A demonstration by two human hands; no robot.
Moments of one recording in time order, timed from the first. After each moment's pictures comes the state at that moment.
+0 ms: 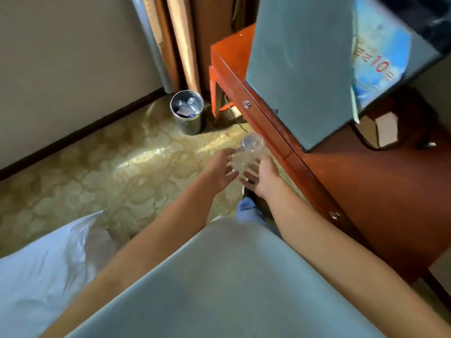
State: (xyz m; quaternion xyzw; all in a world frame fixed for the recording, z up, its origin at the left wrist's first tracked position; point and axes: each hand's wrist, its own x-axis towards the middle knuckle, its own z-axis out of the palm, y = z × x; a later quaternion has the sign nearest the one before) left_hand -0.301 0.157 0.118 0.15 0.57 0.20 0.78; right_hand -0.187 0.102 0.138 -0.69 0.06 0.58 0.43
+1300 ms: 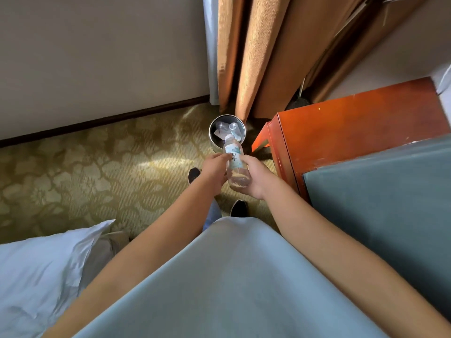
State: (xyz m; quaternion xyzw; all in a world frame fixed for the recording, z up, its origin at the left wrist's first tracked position) left_hand -0.338 0.519 0.078 0.06 0.68 0.28 0.67; right_hand -0.216 0.514 0.093 -0.63 -0.06 0.75 0.17
